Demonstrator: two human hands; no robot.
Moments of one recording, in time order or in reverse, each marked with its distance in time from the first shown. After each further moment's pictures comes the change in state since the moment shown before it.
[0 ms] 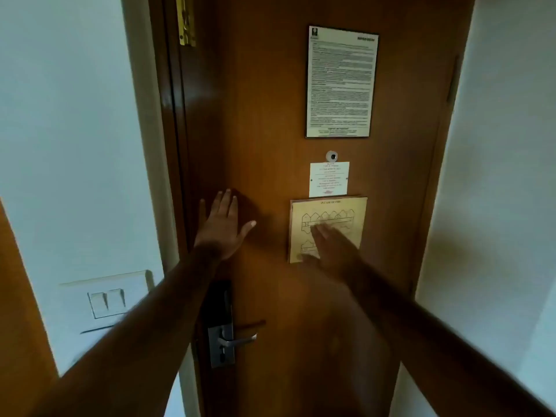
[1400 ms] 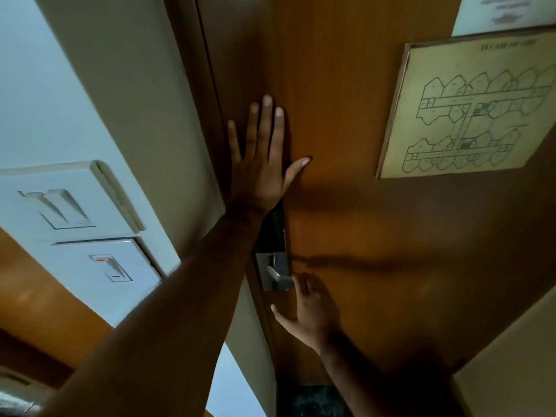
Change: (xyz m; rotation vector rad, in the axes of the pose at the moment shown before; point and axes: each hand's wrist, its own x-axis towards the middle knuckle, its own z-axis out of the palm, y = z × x) left_hand -0.006 -0.053 0.186 0.382 0.715 0.000; right_hand -0.079 -0.174 0.322 0.531 -0.233 -0.064
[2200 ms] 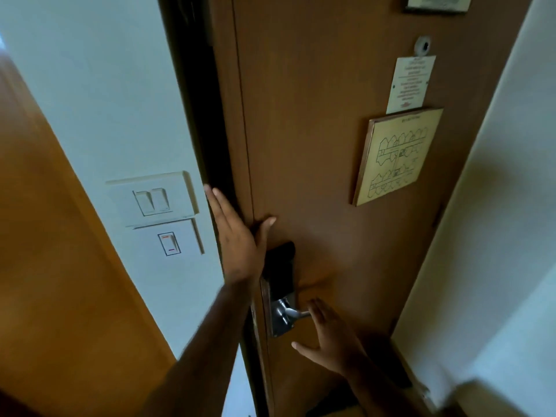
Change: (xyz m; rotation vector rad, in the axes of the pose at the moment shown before) left_hand -0.076 -0.003 -0.231 -0.817 -0.304 -0.552; right_hand -0.204 -0.044 -0.062 -0.084 -0.086 0.172
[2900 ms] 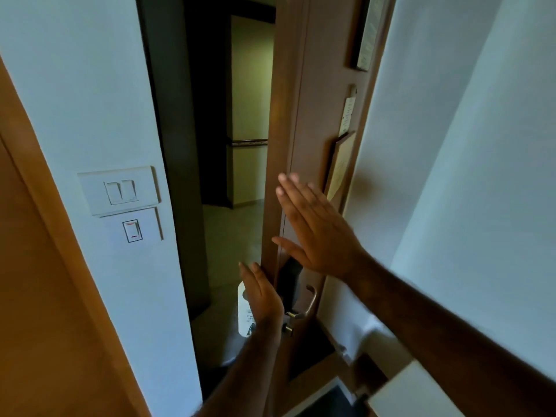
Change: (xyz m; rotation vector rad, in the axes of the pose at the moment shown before) left_hand -0.193 0.106 -0.019 -0.733 -0.349 -0.787; right_hand -0.114 -0.110 -0.256 -0.717 0.713 -0.411
